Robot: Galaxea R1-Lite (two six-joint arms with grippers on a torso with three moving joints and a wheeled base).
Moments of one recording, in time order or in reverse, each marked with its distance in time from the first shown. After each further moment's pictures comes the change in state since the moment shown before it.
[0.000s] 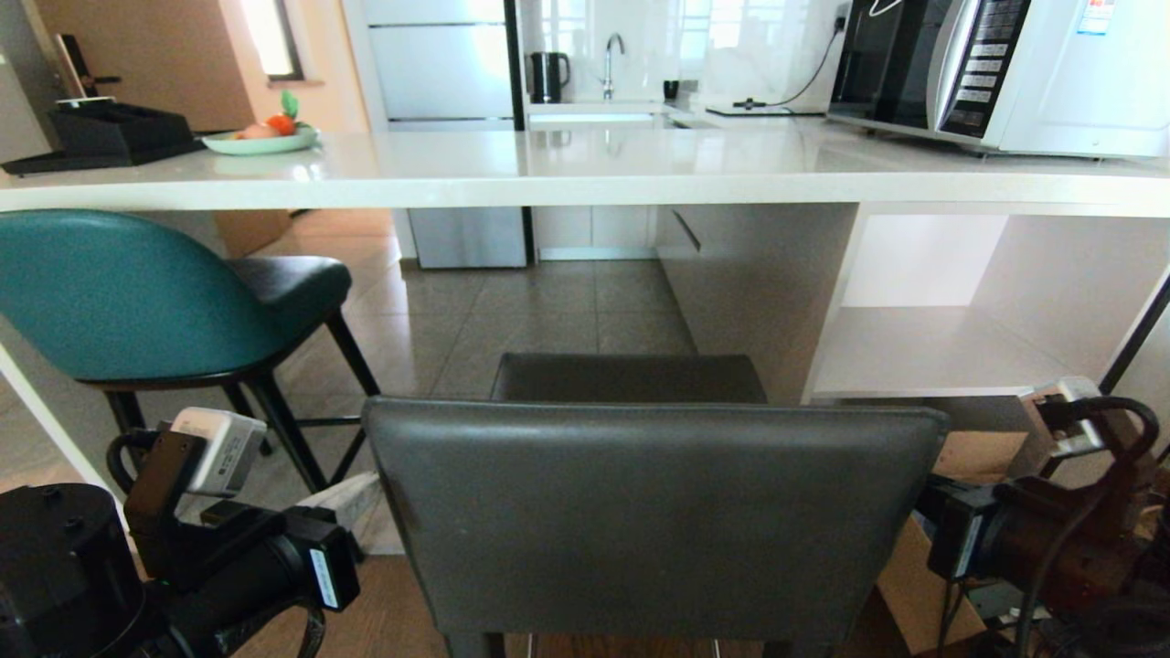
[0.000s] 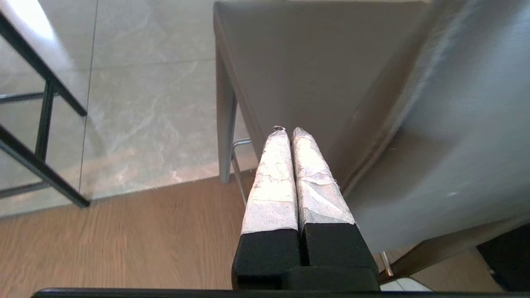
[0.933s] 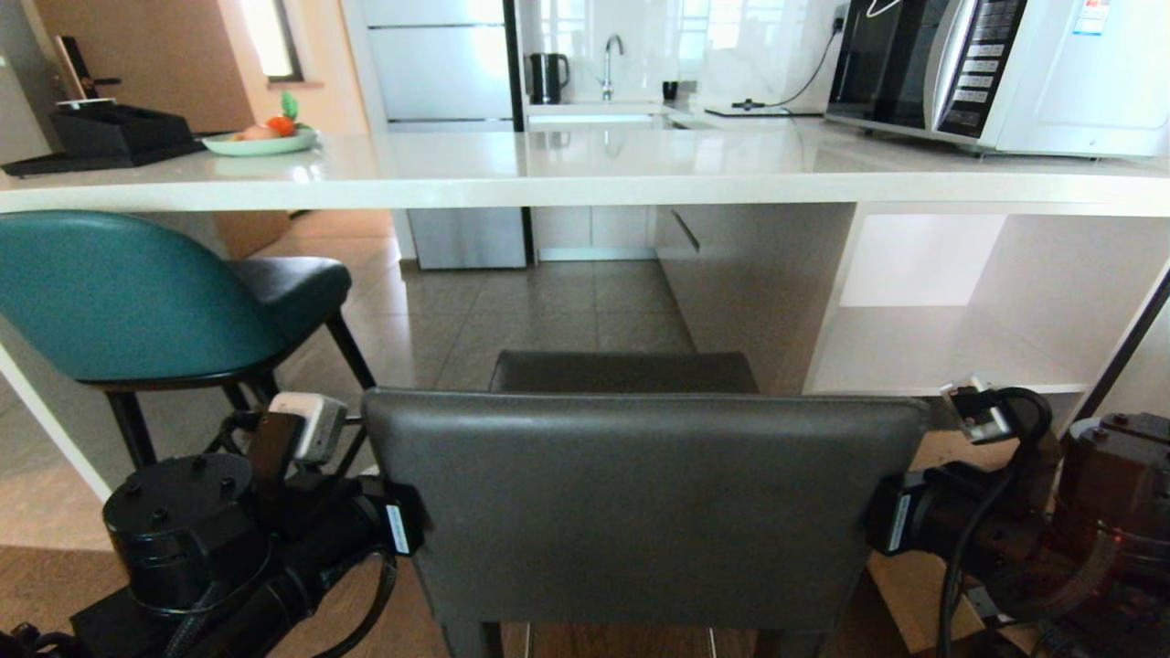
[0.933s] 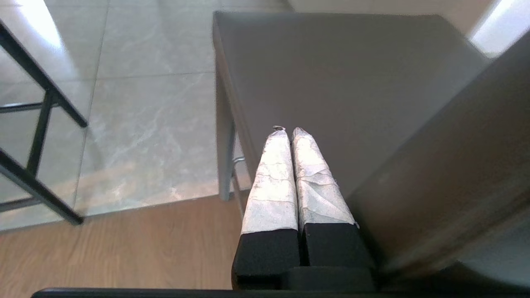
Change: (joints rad) left arm 0.029 0.330 -0.025 -0.330 0.007 0.006; right arm 0.017 0.192 -0.035 -0.128 0.013 0.008
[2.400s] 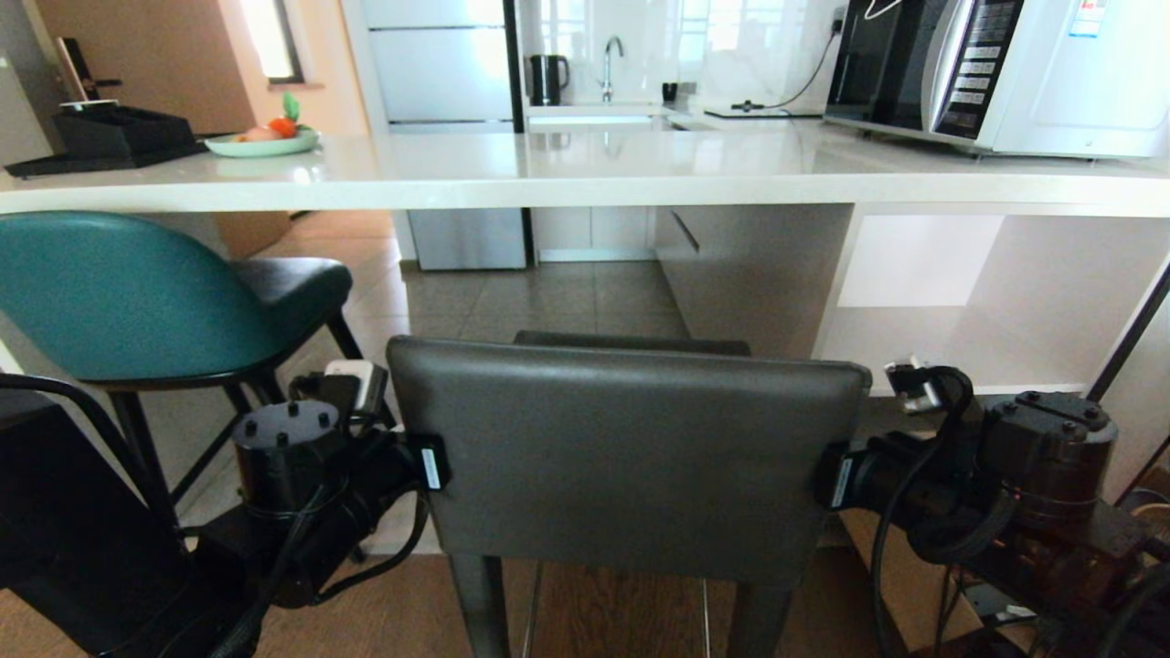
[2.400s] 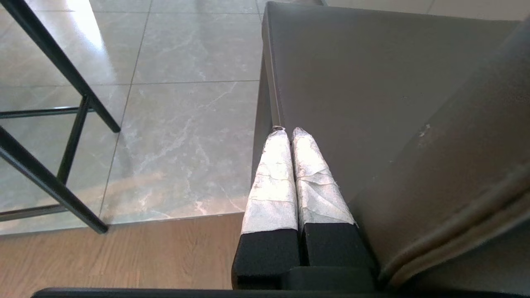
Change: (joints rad) left arm 0.068 0.227 -0.203 -0.004 0.002 0.032; right arm 0.019 0.217 -0.090 -0.175 0.017 -0.001
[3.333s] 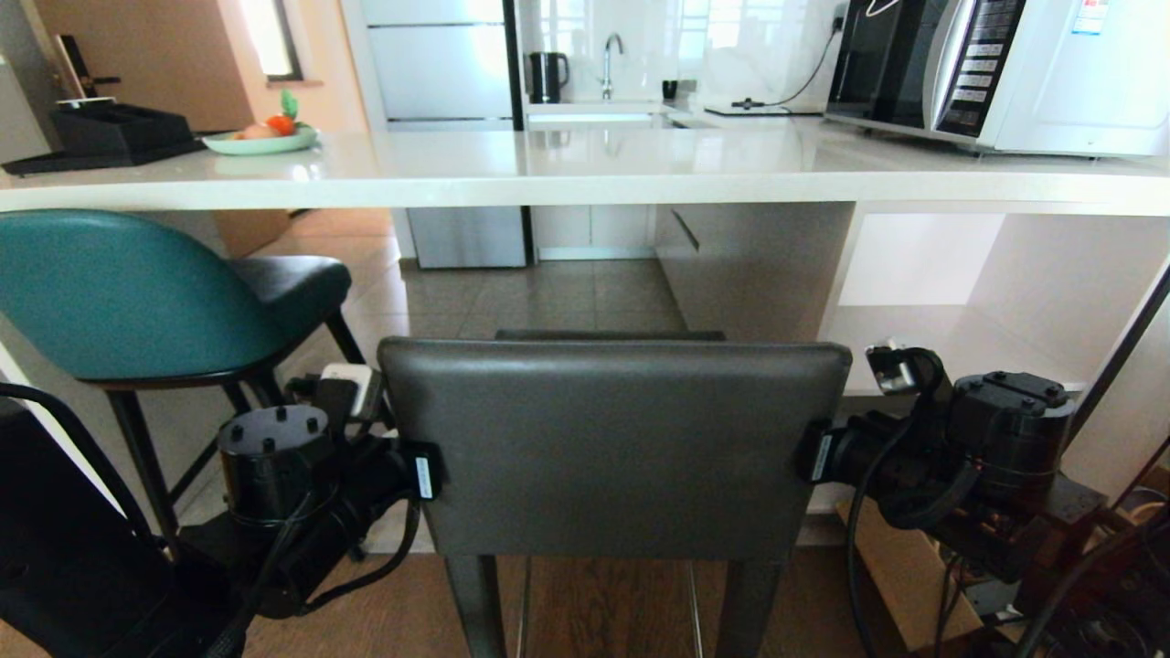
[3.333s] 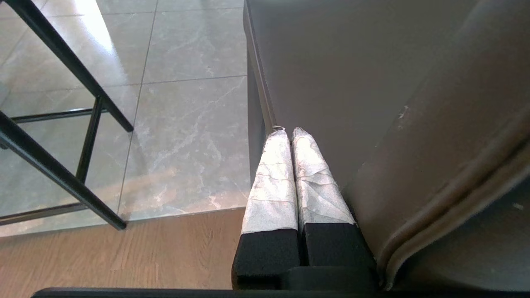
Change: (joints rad) left arm -0.006 -0.039 0.033 0.005 -0.002 0.051; right arm -0.017 0.061 -0.078 -0.008 0.004 -0.007
